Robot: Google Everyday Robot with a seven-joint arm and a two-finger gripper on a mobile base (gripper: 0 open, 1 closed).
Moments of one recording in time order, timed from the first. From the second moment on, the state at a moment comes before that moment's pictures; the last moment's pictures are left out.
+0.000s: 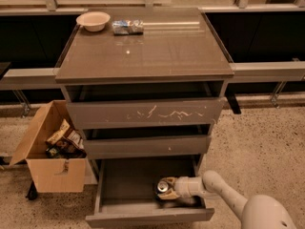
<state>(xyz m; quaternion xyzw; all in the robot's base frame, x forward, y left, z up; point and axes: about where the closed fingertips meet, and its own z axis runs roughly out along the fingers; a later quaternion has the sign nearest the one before) 0.569 -0.072 0.201 -0.54 0.66 0.34 0.40</state>
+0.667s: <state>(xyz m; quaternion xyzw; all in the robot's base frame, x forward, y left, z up) 0.583 -0.078 0.184 -0.53 0.66 0.36 0.39</state>
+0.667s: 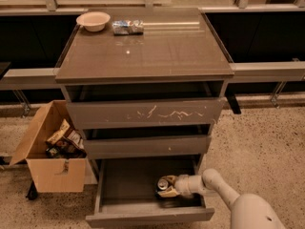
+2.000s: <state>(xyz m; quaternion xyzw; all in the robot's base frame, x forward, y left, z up) 0.563 -0.092 0.259 -0.54 0.60 0.41 0.43</state>
